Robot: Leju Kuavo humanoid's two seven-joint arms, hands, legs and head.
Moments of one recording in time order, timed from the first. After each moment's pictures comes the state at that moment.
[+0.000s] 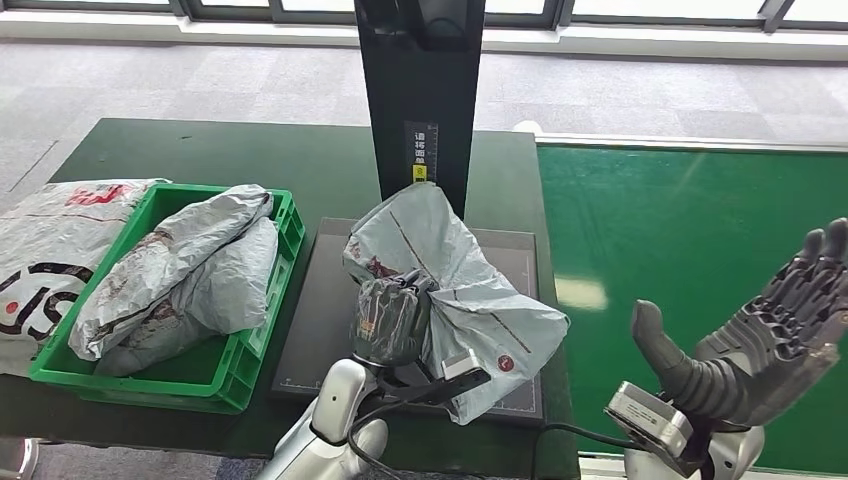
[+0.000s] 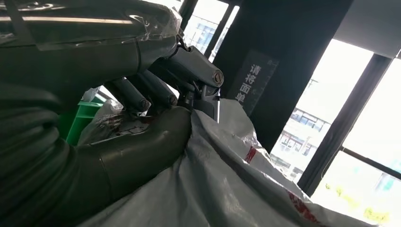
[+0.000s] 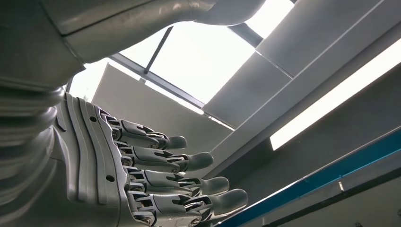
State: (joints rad) left arm -0.27 -0.31 -0.34 -0.99 -1.22 0.67 -0.04; right arm 0.05 0.29 -0.08 -2.07 0.95 -0.70 -0.70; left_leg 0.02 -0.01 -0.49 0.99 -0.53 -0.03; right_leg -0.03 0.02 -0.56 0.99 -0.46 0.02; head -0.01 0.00
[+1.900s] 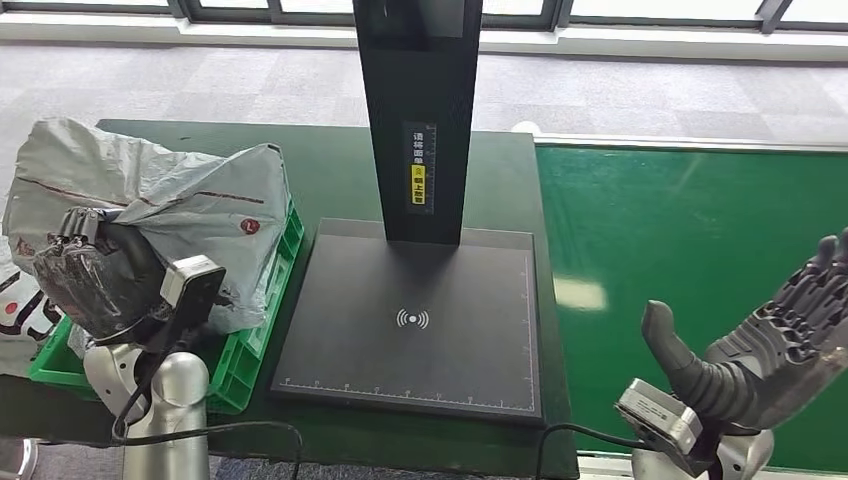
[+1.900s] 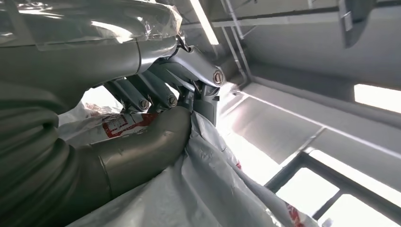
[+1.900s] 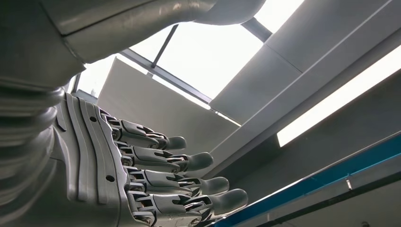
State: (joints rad) left arm -0.24 -0.31 0.49 -1.55 -1.11 0.70 -0.39; right arm 0.05 0.29 -0.12 -2.07 0.95 -0.70 -0.69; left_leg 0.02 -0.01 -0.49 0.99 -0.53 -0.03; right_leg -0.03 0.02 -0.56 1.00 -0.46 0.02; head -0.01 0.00
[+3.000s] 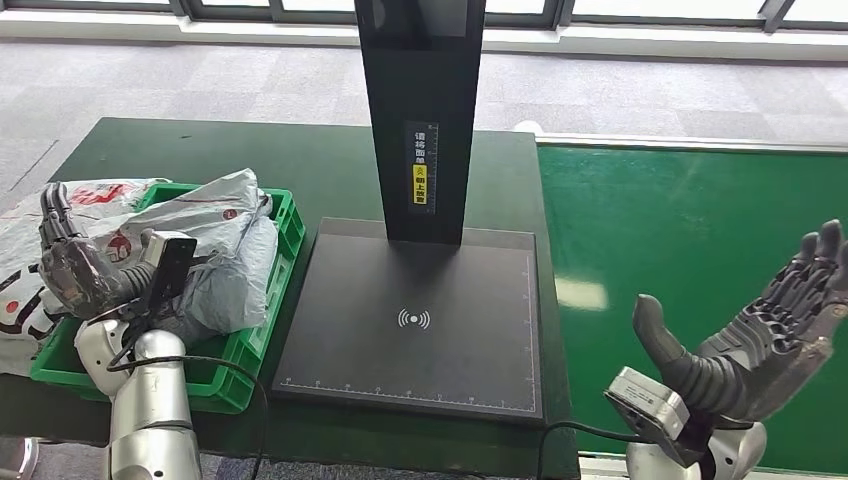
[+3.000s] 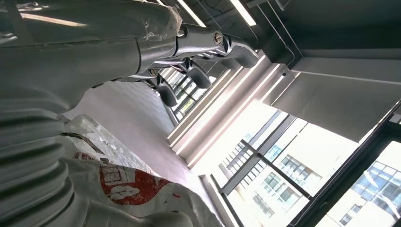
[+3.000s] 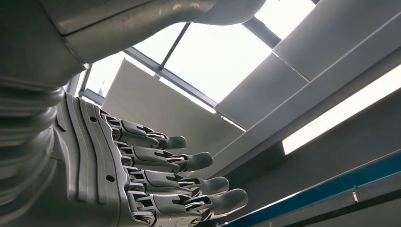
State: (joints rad) left arm -0.46 -0.23 0.85 -1.12 -1.16 0.70 -0.49; right arm 0.05 0.29 -0.12 -2.05 0.99 -0.70 -0.66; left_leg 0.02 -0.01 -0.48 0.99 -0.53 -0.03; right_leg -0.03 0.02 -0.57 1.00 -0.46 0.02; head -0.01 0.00
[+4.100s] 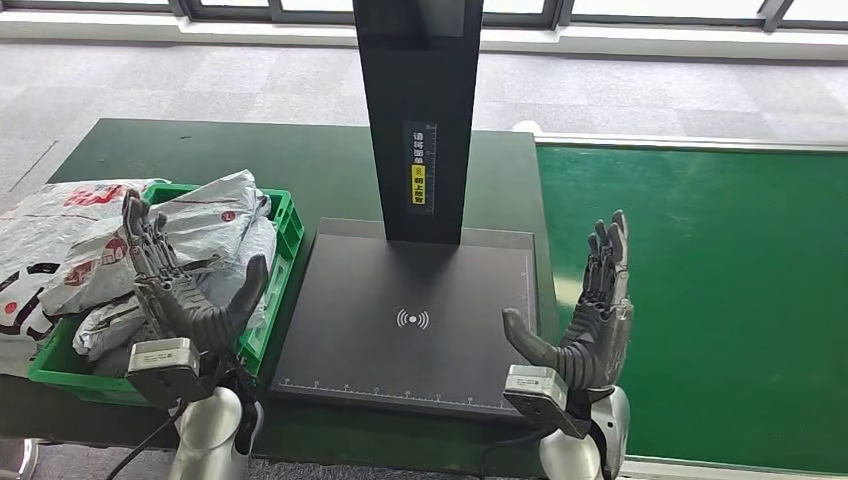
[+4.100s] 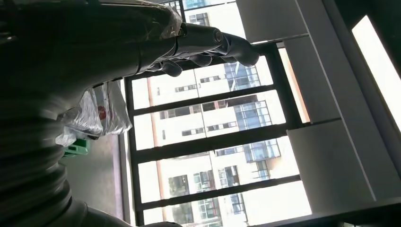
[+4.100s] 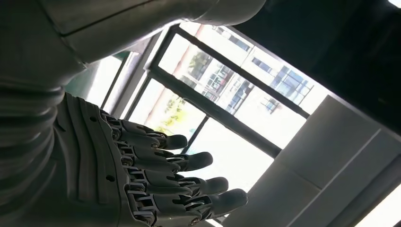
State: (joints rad) left arm -0.07 -0.30 0.13 -1.59 -0.30 0.46 -0.67; right arm 0.04 0.28 0.16 -1.71 0.85 -0.64 -0.66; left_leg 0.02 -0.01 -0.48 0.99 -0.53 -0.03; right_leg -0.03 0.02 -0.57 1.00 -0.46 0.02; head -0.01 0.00
